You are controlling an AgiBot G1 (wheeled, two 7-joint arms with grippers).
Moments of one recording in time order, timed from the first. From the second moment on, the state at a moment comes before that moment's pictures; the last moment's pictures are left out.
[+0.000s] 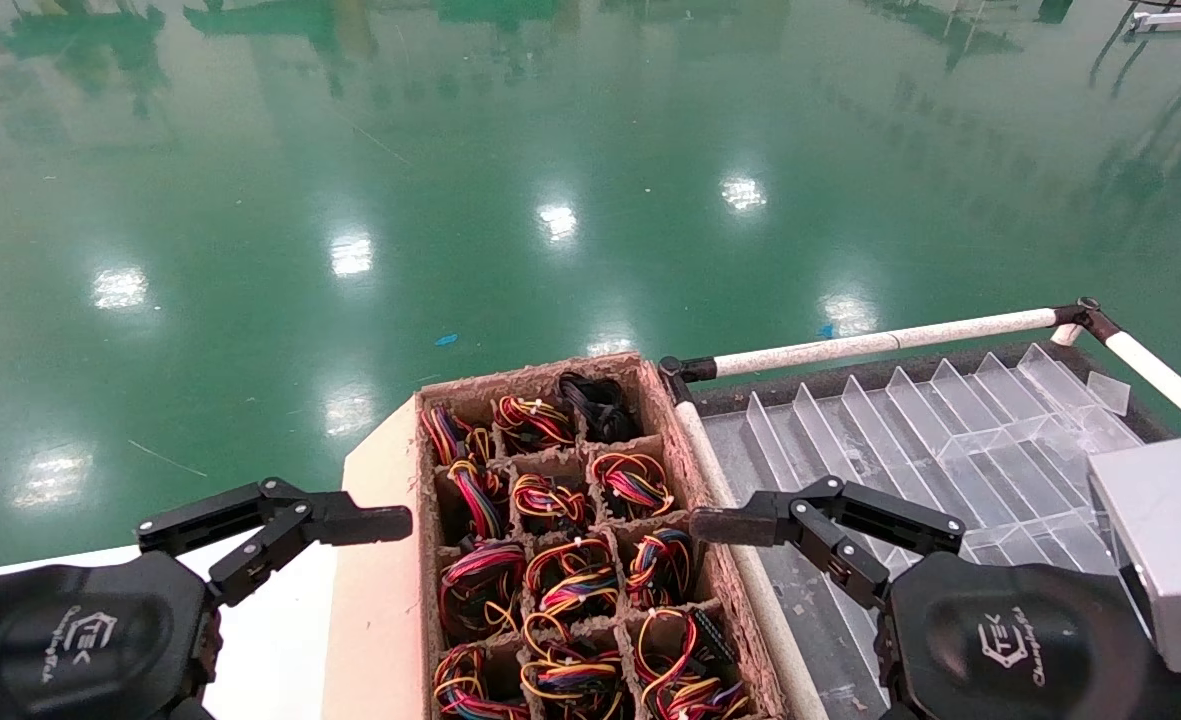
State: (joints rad) left arm -1.08 0.60 0.30 -1.28 0.71 1.49 -0.17; right arm 1.08 -0.61 -0.29 1.28 -0.72 -1.49 0.18
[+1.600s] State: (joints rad) left arm -1.08 0.60 0.30 -1.28 0.71 1.49 -0.17; right arm 1.08 -0.61 -0.29 1.28 -0.72 -1.49 0.18
